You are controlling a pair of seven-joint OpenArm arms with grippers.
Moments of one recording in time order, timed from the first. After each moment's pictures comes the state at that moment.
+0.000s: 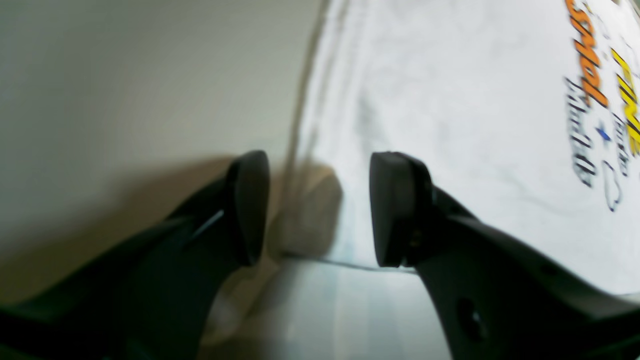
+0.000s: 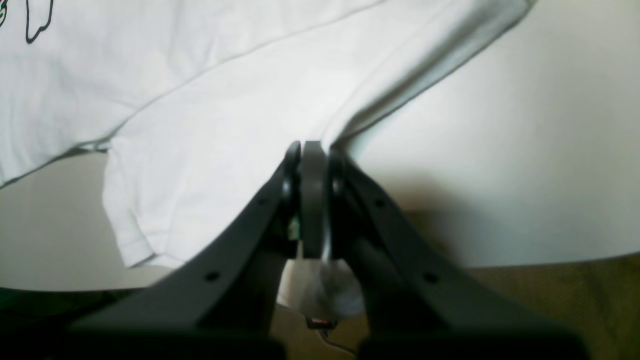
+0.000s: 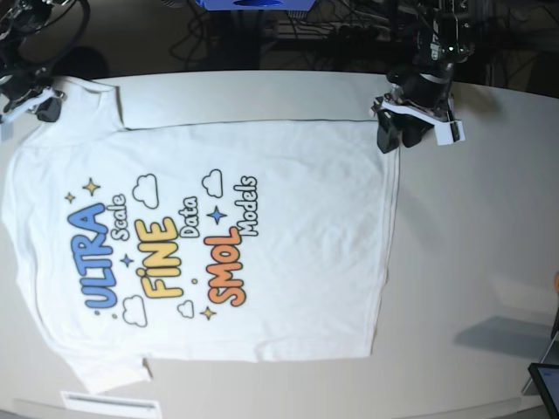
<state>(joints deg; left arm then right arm) 32.0 -12.9 -10.3 98.9 -39.2 -6.6 19.7 -15.8 4.7 54.7 92.1 34.7 40.6 -68.7</state>
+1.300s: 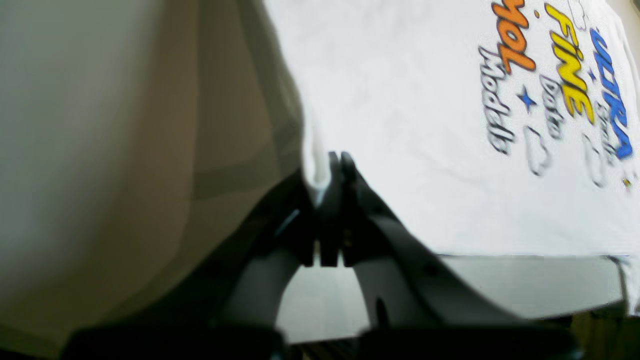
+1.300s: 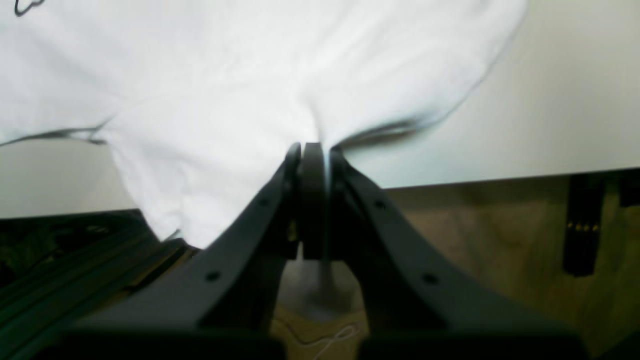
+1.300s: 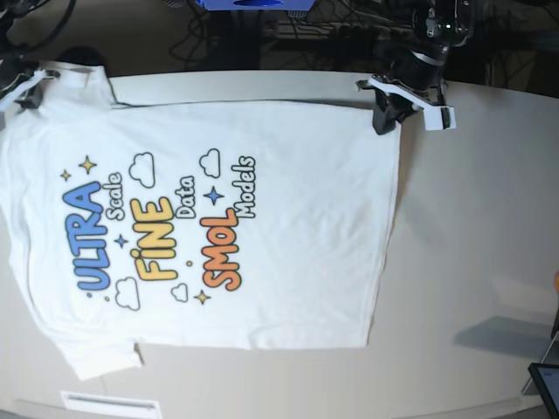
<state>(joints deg) 40.3 -13.1 -10.6 112.5 -38.8 -6.2 24.1 -22.9 6.7 54.1 108.1 32.8 40.6 -72.2</state>
